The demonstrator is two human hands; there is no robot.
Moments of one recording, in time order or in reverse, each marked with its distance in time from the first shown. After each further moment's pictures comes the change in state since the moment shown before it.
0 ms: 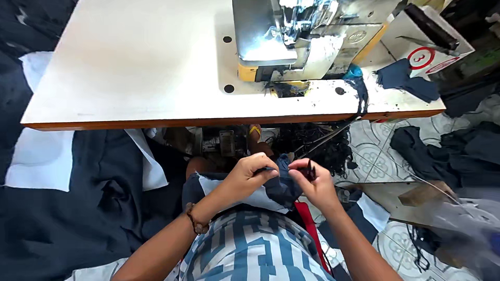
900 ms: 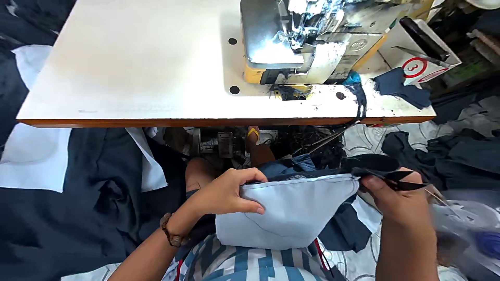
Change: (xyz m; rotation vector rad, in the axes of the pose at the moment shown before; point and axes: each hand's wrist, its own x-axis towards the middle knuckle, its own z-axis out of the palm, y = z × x) left_hand -0.034 0.023 -0.043 -0.065 -0.291 -0.120; right_hand 0.002 -0.041 -0.093 0.219 -0.018 -0.226
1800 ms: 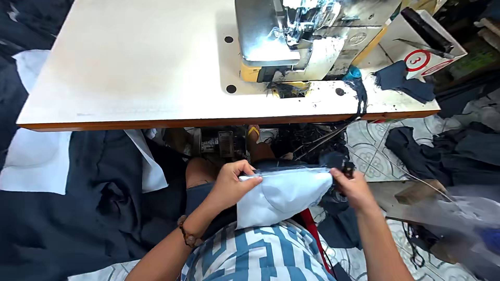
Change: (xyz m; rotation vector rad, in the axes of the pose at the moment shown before) left_hand 0.012 -0.032 0.029 -0.053 0.514 -0.115; right_hand -0.053 0.099 0.001 -0.178 0.216 0.757
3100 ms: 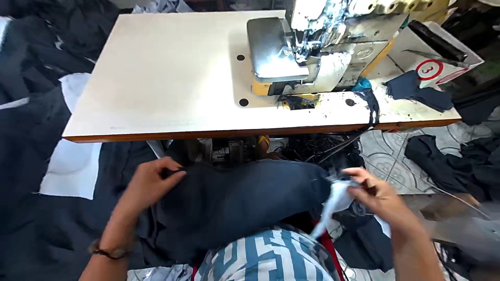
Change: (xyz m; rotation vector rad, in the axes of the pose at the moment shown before) left_hand -0.048 0.026 -0.189 0.654 0.156 0.063; right_hand -0.009 -0.047 -0.015 -0.046 -0.275 -0.471
